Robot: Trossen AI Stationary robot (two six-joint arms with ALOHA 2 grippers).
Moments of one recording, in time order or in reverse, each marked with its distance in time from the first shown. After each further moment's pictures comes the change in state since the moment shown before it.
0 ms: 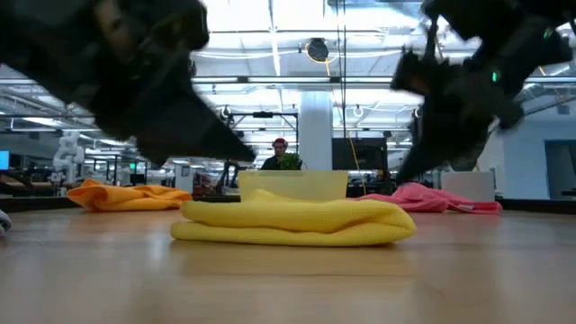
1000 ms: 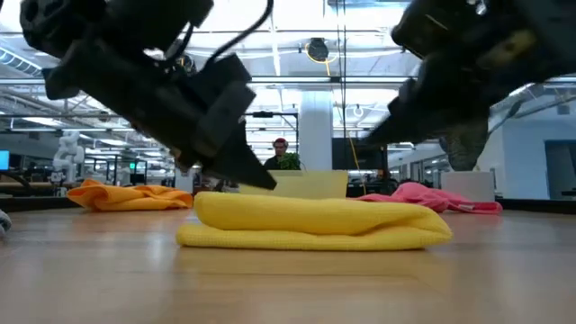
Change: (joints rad) left arm 0.209 0.000 -0.001 -0.130 -0.071 0.037; right arm 0.144 0.164 0.002 0.493 0.005 -0.075
